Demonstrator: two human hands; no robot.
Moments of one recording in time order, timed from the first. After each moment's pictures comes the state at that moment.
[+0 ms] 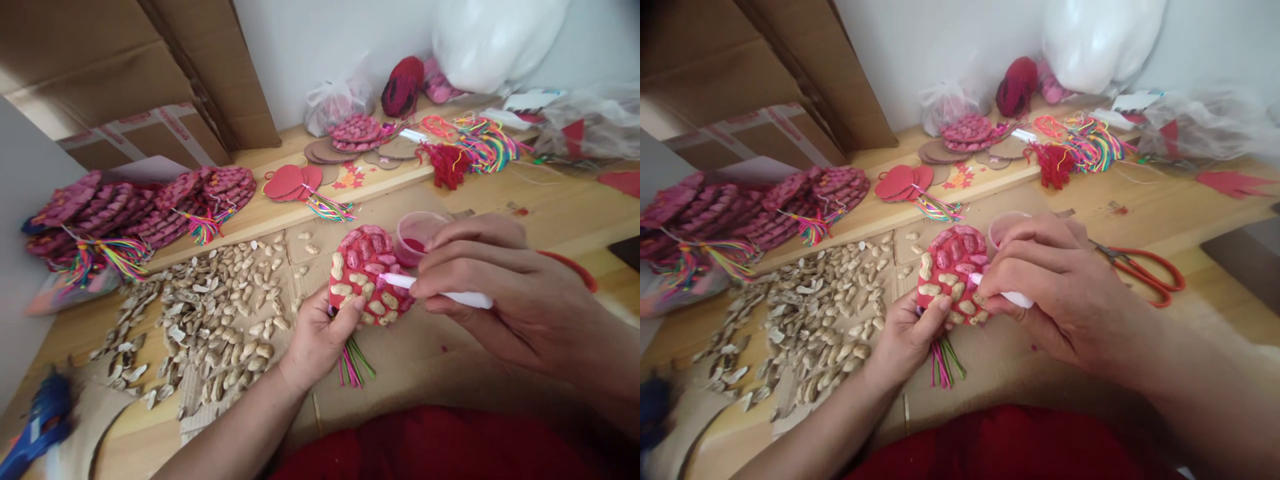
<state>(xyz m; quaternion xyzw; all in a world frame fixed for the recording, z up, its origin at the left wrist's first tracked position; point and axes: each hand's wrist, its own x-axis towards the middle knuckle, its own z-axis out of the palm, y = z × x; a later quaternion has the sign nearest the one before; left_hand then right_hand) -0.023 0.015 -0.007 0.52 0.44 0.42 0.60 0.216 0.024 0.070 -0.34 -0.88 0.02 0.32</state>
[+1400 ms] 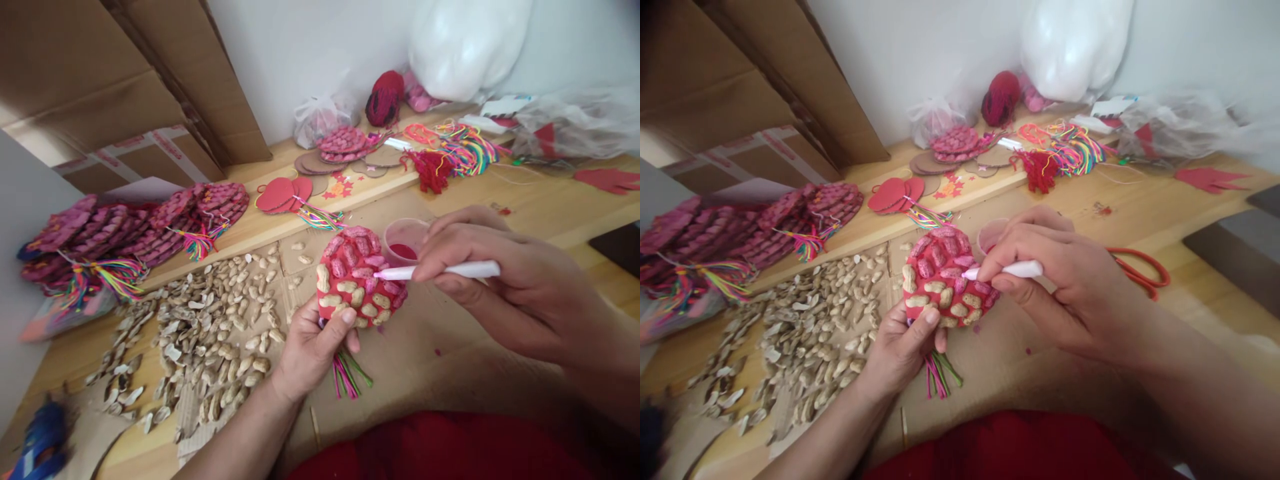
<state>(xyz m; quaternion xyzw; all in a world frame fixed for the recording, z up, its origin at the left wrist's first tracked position) -0.029 0.015 -0.009 0.47 0.40 0.41 0.68 0.223 0.028 0.074 -0.38 -0.83 0.11 0.39</state>
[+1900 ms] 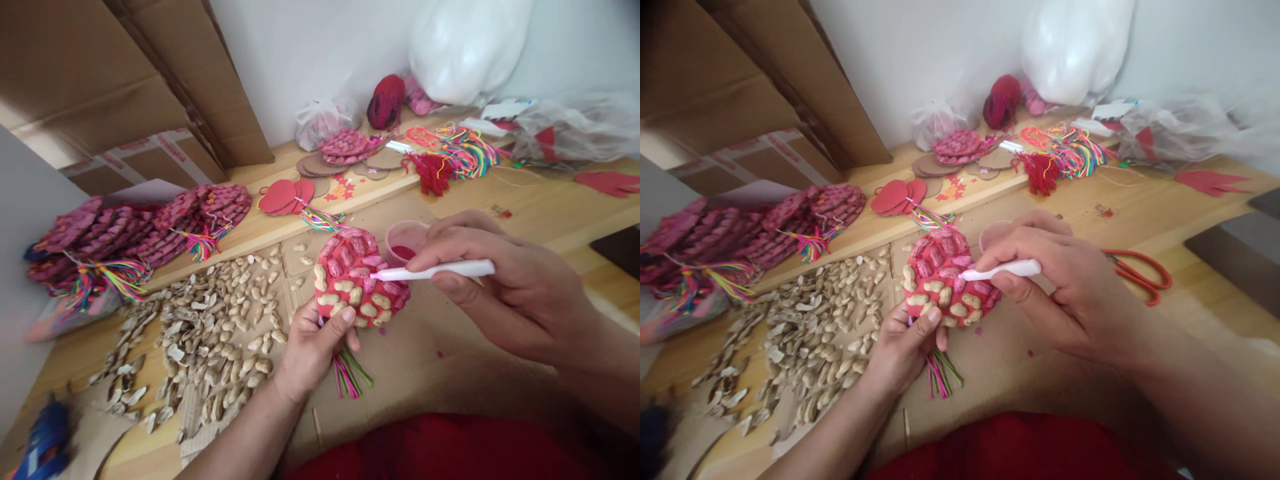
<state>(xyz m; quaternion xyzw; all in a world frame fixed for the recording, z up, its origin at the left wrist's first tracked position) -0.031 0.015 -0.015 0.42 0.39 0.43 0.70 0.220 0.027 0.069 -0.41 -0.81 0.10 0.40</state>
